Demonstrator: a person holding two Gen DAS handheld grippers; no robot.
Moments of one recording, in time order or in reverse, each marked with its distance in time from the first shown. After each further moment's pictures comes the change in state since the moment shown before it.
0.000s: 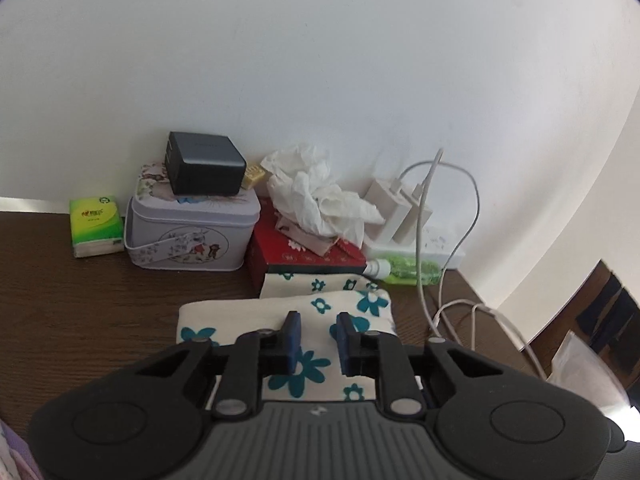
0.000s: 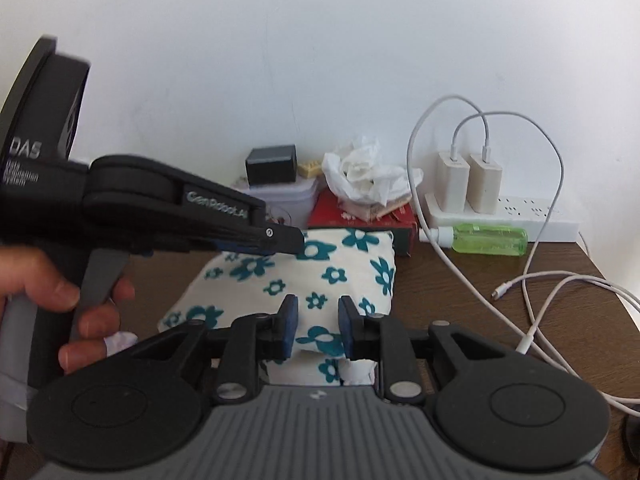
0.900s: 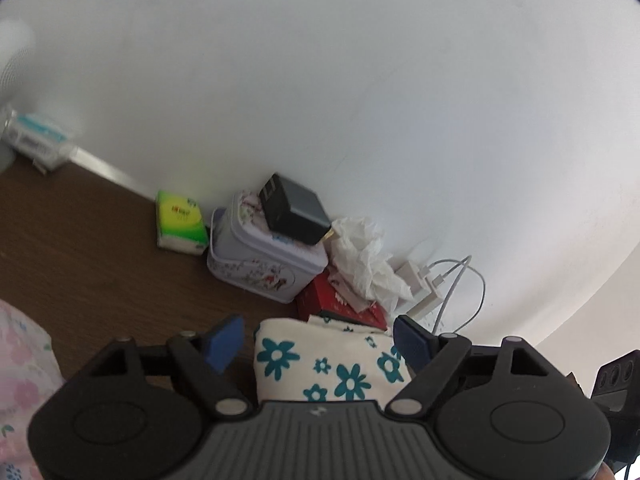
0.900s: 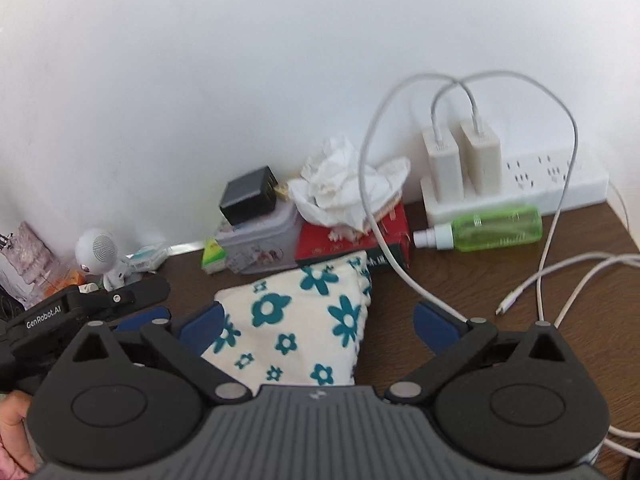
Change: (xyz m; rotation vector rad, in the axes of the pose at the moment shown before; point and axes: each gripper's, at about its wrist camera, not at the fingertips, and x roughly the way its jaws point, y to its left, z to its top) left arm -0.072 0.063 -0.009 -0.292 -0.187 -0.056; right arm 0.019 -0.058 0.066 0.239 0.095 0.195
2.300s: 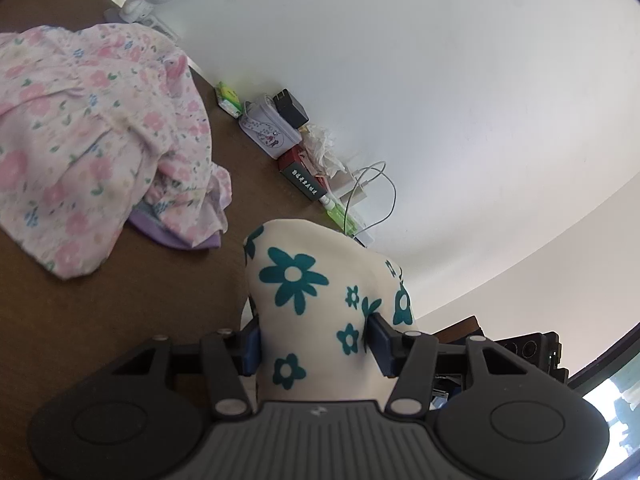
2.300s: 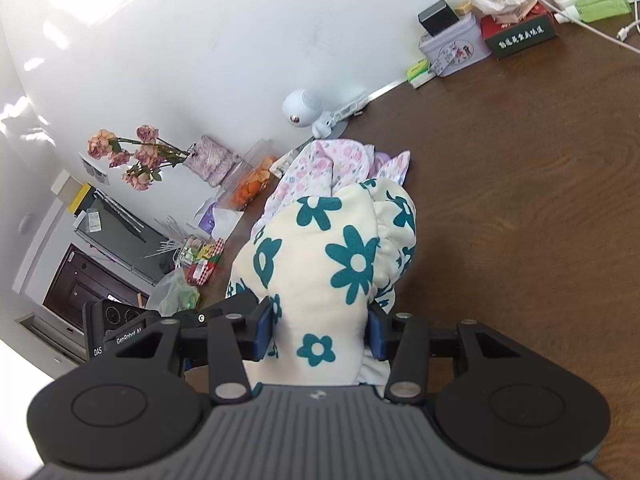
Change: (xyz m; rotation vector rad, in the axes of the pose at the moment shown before) left arm -0.225 0.013 -0.148 -0.220 0.115 -0.180; right arm -0.123 0.058 -0.149 0.141 0.252 0.517
